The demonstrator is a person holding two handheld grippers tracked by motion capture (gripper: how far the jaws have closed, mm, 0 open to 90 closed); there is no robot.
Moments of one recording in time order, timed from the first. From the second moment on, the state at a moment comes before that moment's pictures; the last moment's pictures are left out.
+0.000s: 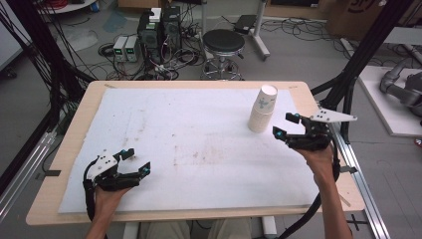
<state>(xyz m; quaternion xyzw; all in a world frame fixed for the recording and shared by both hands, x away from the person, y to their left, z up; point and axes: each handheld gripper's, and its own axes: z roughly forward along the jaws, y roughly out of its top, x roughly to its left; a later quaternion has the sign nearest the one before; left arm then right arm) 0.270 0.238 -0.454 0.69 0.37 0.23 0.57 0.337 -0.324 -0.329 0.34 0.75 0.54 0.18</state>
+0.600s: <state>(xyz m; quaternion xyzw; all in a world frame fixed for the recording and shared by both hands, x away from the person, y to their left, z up) 0.271 0.238 -0.454 0.69 0.37 0.23 0.57 0.403 -0.327 -0.253 0.36 0.79 0.46 0.18</state>
